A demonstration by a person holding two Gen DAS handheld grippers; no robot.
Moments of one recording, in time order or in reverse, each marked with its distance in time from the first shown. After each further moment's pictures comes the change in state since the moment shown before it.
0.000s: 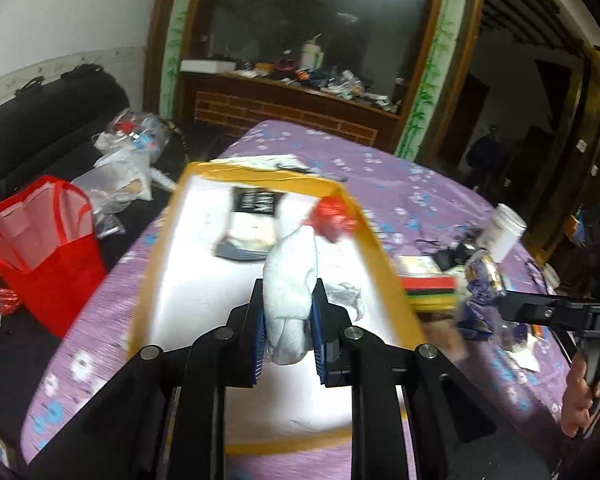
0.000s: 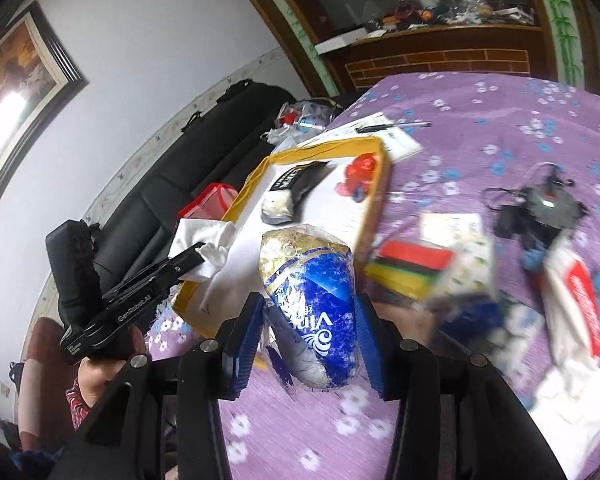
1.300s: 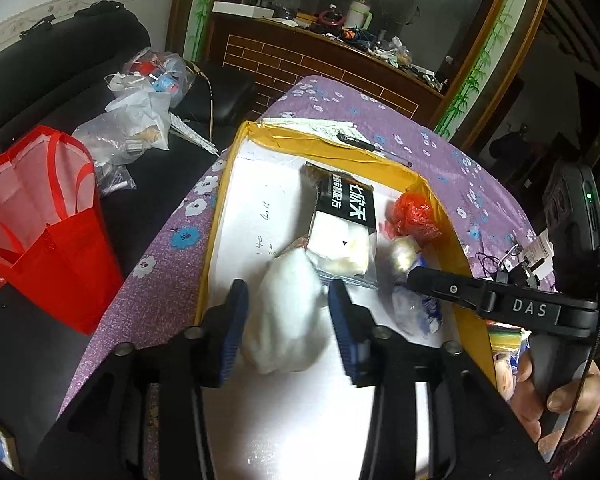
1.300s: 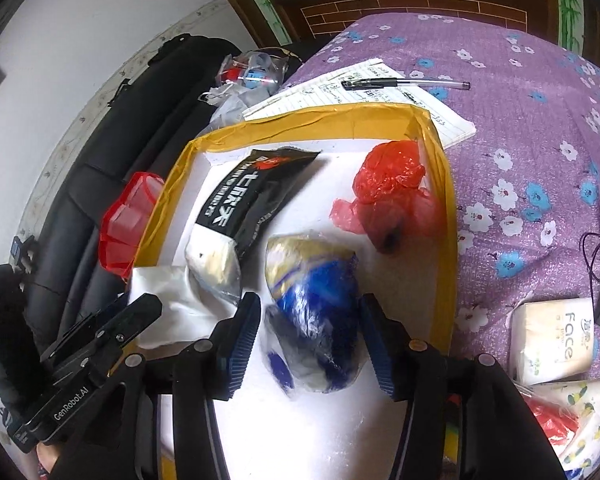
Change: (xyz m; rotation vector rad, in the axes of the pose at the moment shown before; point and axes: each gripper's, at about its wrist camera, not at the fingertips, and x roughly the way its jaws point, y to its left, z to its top) left arm 0.072 0.062 0.030 -0.115 0.168 0.020; right arm 0.175 0.004 0.082 0.089 0.187 -0.181
